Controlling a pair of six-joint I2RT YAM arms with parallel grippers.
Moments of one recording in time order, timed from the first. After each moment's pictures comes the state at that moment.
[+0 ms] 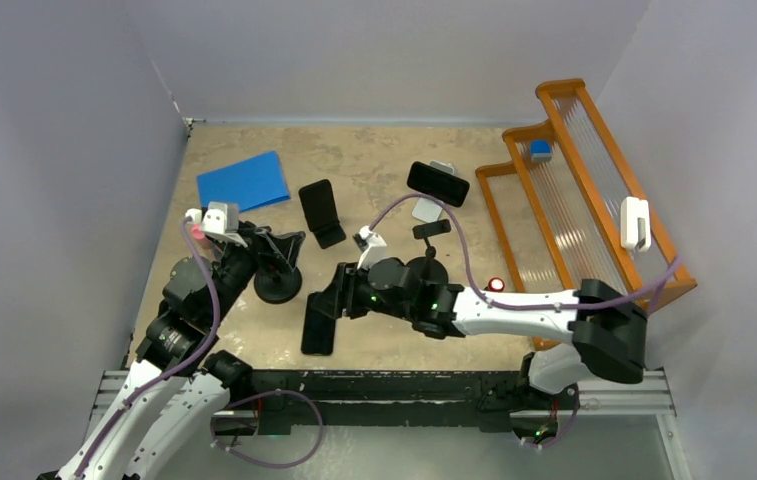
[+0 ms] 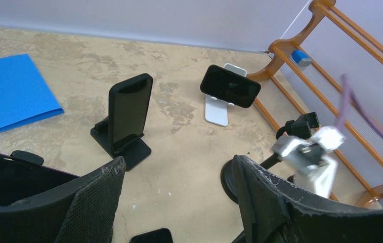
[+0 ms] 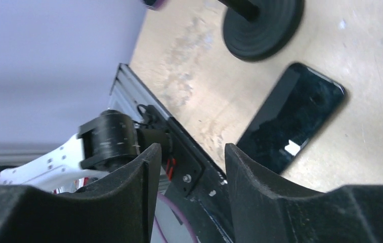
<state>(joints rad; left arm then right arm) -0.50 0.46 0.67 -0.25 -0.10 -0.38 1.20 1.48 0.84 0.22 0.08 0.98</state>
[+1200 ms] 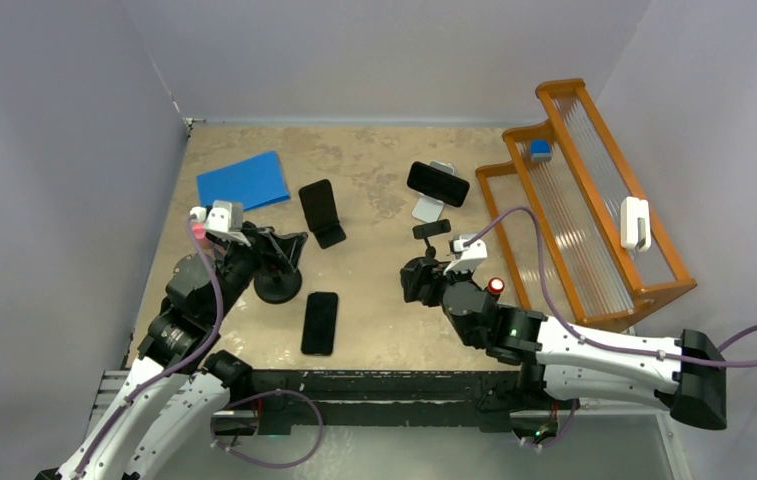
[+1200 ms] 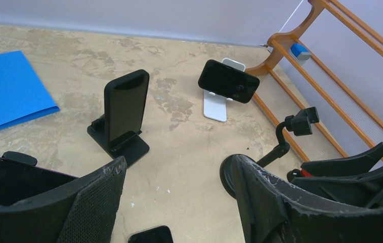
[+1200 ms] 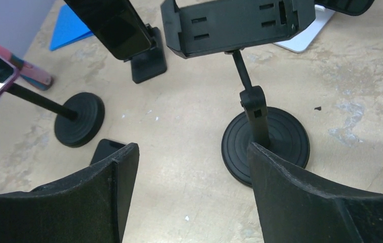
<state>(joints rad) -0.50 0.48 0.67 -0.25 -0.08 -0.38 1.19 0.87 0.53 -0.01 0.77 0.63</state>
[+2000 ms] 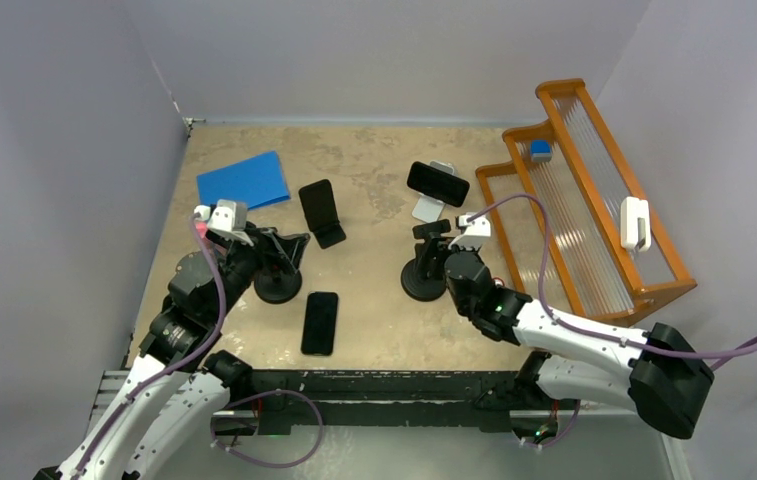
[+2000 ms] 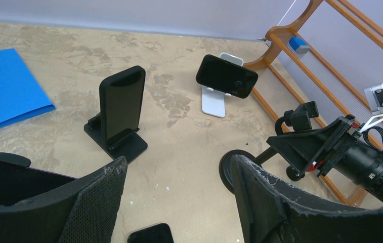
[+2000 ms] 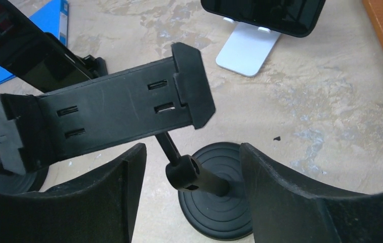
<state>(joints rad) -0.50 0.49 0.67 -0.25 -0.06 -0.37 0.91 1.06 0.49 0.21 0.65 0.56</state>
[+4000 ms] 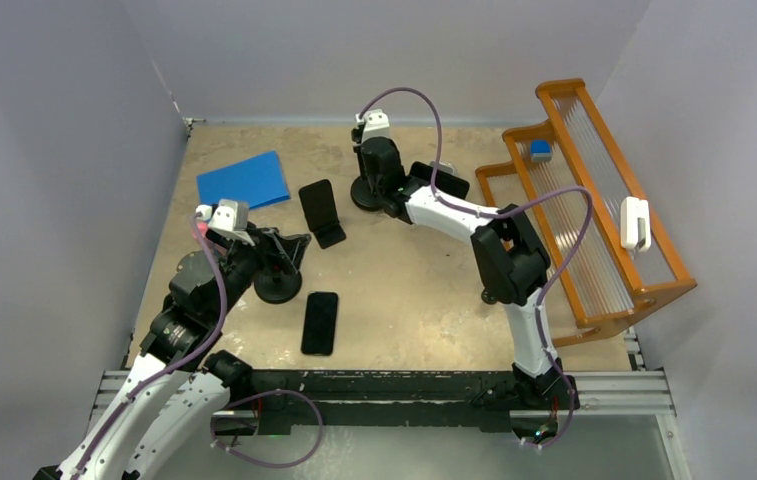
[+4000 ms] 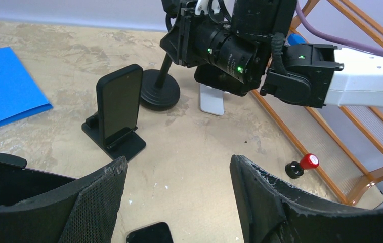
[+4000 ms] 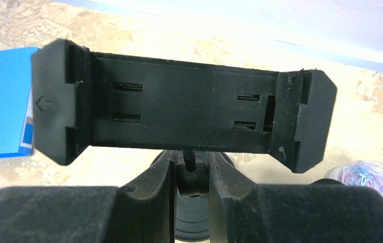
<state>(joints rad) -0.50 0.50 0.67 -0.25 -0.05 -0.37 0.70 2.10 1.61 0.18 0.45 0.12</state>
